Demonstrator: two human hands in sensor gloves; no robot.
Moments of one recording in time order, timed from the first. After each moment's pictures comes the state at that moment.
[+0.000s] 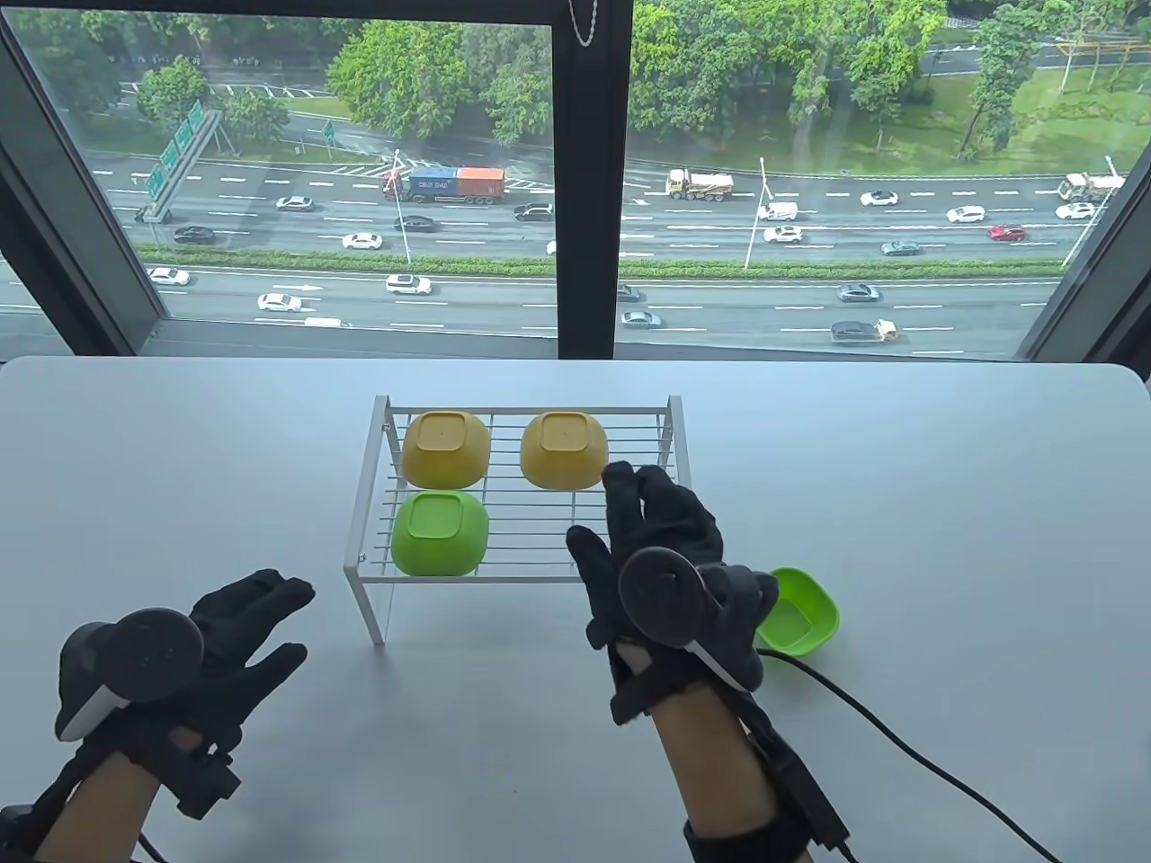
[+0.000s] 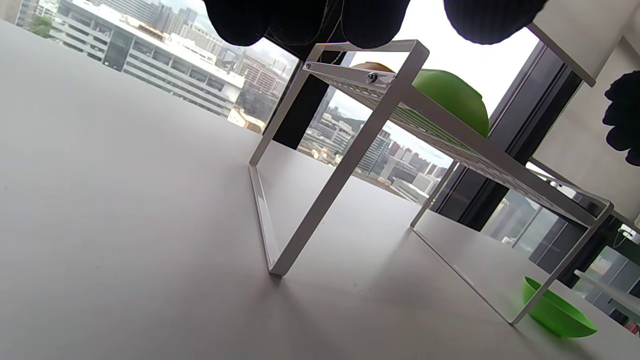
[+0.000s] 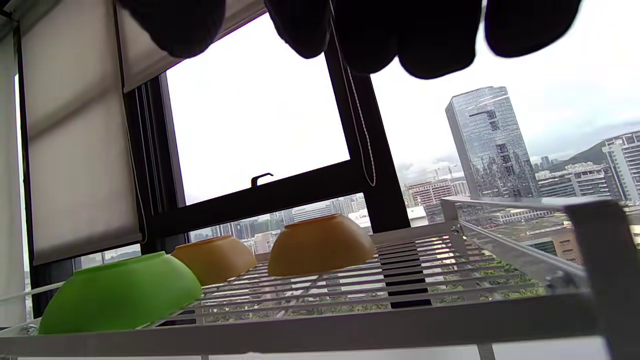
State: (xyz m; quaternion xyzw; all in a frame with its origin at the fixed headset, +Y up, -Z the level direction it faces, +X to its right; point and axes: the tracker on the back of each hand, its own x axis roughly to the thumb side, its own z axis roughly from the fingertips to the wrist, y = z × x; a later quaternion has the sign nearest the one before) left_hand -0.370 -0.670 -0.281 -0.01 -0.15 0.24 0.96; right_hand 0.073 -0.582 -0.288 0.09 -0.21 0.95 0.20
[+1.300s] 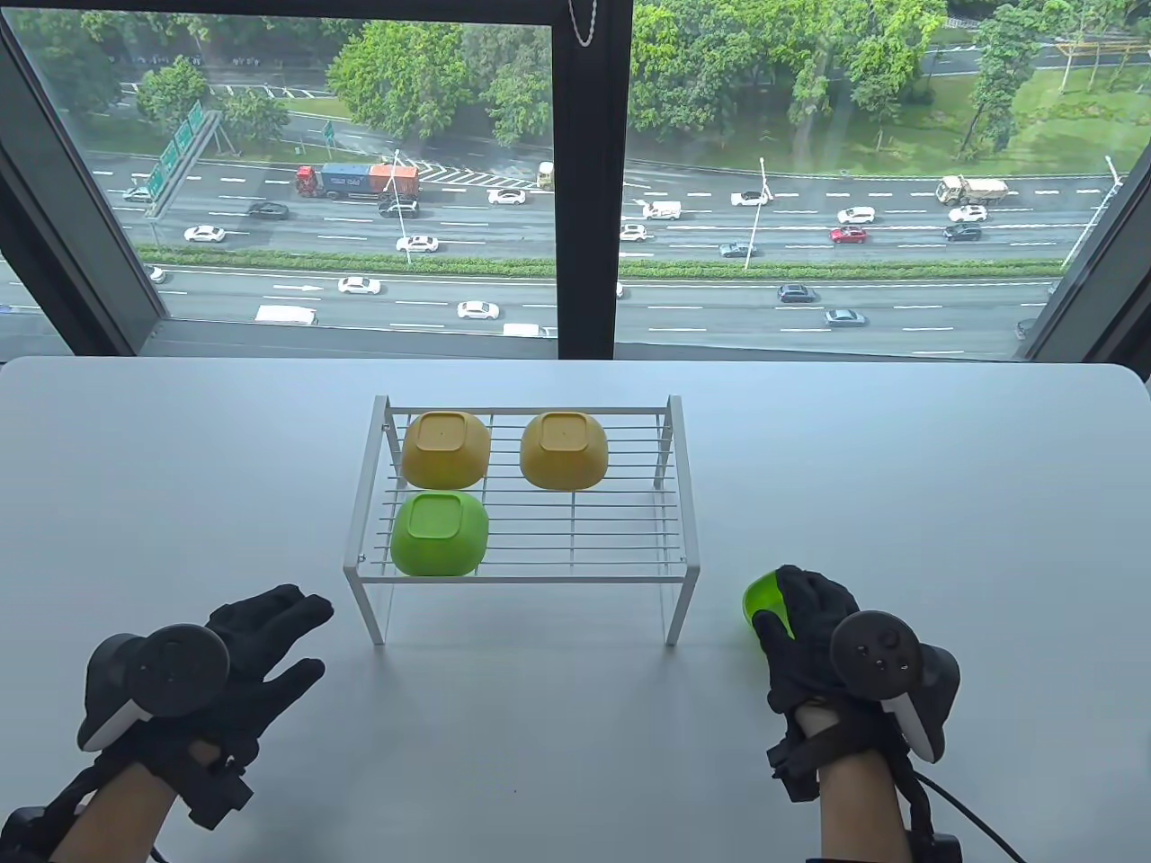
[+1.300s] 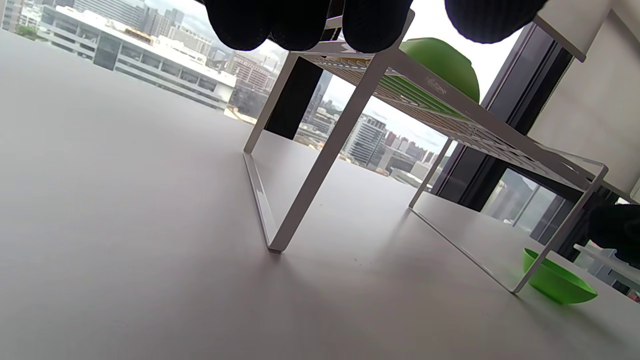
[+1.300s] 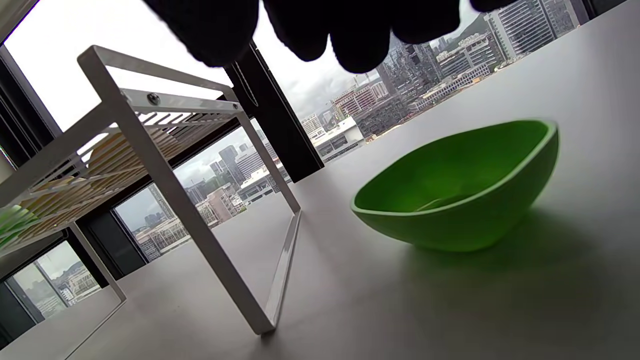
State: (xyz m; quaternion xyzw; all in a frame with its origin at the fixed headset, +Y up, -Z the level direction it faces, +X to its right) left_hand -0.356 -0.678 -0.273 -0.01 -0.17 0.21 0.96; right_hand 0.223 -0.705 -0.288 -0.03 -0.05 0.95 0.30
